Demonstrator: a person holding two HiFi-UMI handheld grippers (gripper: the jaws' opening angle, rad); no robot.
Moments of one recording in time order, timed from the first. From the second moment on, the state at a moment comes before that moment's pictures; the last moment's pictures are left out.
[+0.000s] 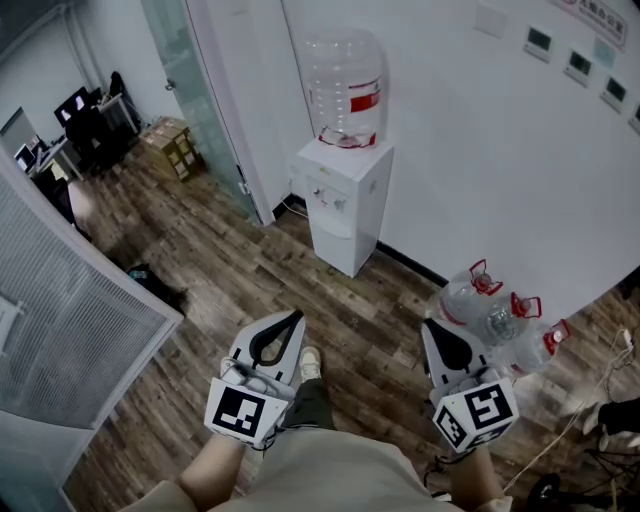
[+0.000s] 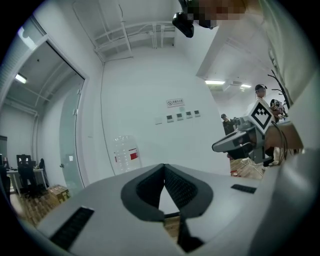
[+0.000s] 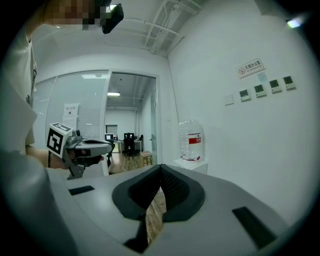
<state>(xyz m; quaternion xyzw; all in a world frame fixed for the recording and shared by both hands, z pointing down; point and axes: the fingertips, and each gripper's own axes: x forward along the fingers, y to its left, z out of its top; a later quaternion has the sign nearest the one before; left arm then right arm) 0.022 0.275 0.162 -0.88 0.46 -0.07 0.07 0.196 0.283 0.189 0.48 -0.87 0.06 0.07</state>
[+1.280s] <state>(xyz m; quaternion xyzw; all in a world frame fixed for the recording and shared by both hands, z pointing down) -0.123 -0.085 0.160 -0.89 0.45 -0.09 0.06 0.072 -0.068 0.185 0.50 -0.85 0.09 0.09</state>
